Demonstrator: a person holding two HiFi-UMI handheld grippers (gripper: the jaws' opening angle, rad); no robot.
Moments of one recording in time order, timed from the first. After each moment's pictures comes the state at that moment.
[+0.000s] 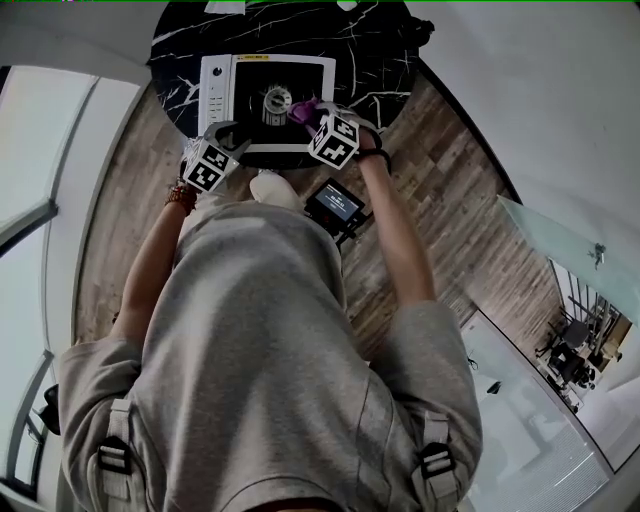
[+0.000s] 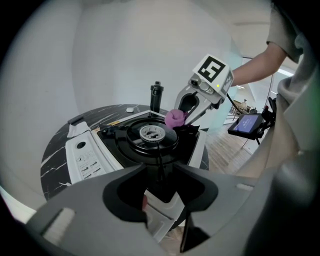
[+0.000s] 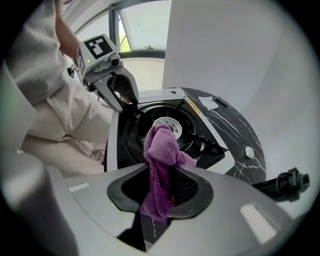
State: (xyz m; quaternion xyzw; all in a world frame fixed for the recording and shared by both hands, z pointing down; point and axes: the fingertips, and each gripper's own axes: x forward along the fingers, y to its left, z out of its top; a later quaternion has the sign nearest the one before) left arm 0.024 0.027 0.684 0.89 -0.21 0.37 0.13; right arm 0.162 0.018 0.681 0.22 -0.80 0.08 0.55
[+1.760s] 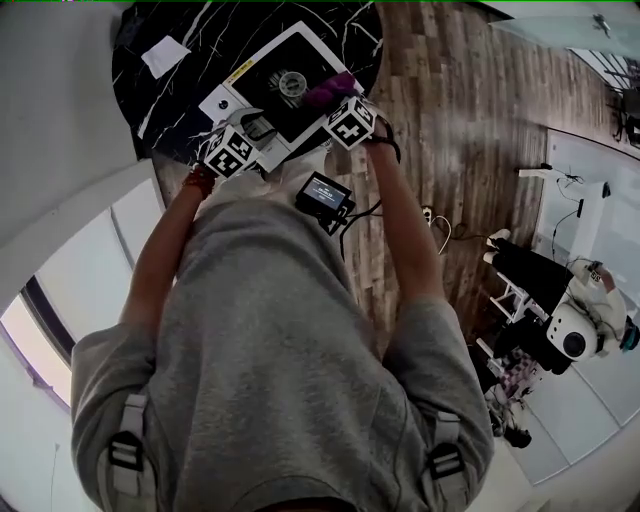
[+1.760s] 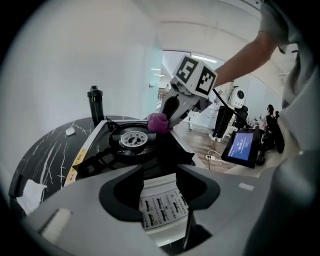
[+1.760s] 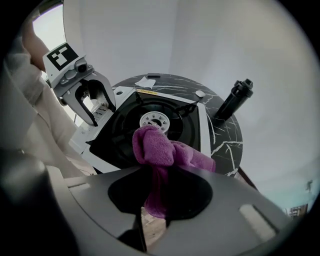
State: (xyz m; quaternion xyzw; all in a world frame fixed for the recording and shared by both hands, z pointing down) left arm 0.010 -0.004 0.684 0.91 0.21 0.37 -0.03; right arm 0.131 0.057 0.685 0.57 -0.58 0.35 0.46
